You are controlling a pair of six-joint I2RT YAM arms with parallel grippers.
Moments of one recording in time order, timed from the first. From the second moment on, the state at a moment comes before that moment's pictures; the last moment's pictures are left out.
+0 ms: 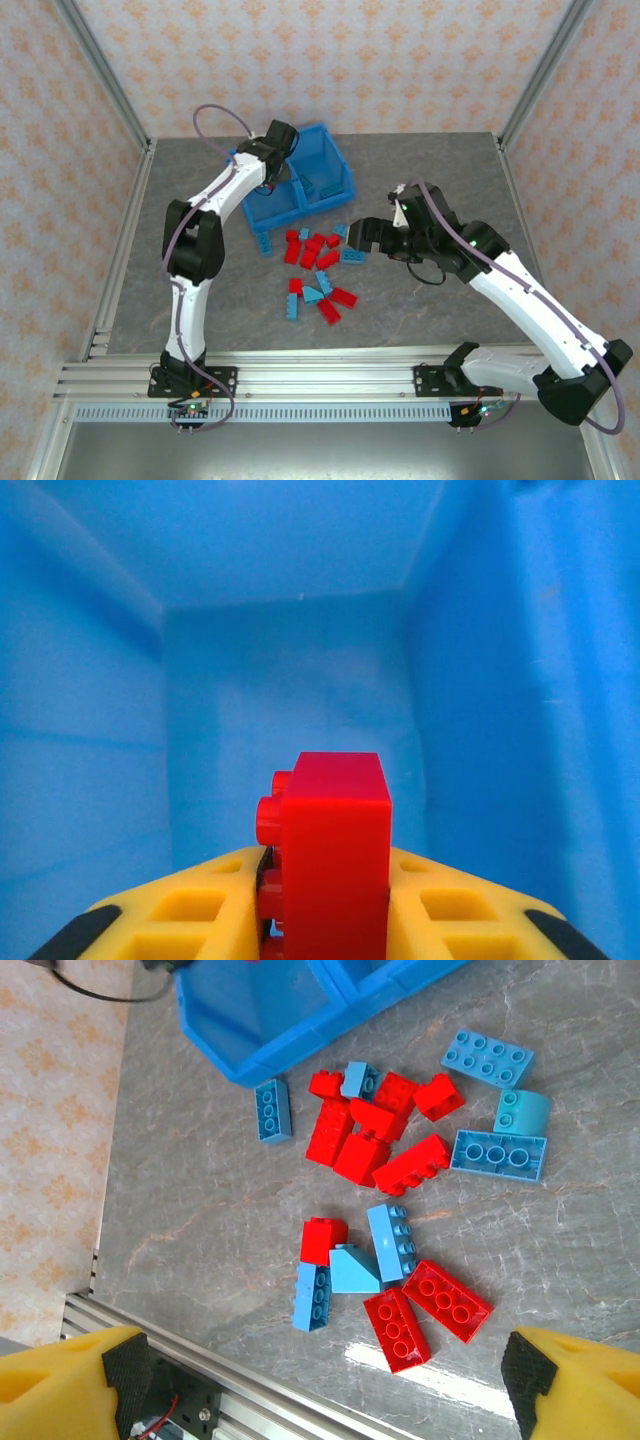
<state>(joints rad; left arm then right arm) -0.31 2.20 1.96 -0.88 -0.36 -0.62 0.67 1.10 1.24 -0.92 -0.16 0.74</state>
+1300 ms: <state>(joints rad) -0.43 1.54 1.11 -0.71 -0.24 -0.75 0.67 1.23 1.24 -0.88 -0.18 0.74</state>
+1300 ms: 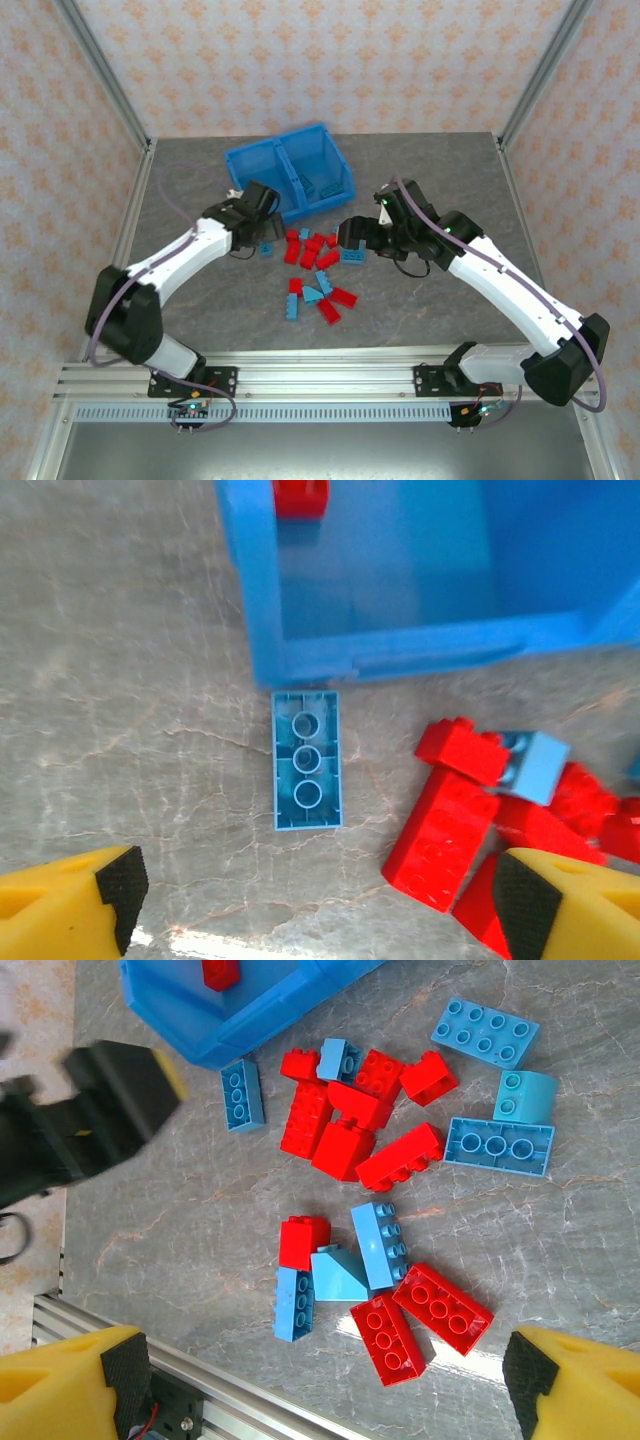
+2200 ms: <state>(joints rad) -0.45 1.84 1.16 -0.63 -0.29 -0.80 0.67 1.16 1.22 -0.89 -0.16 0.76</state>
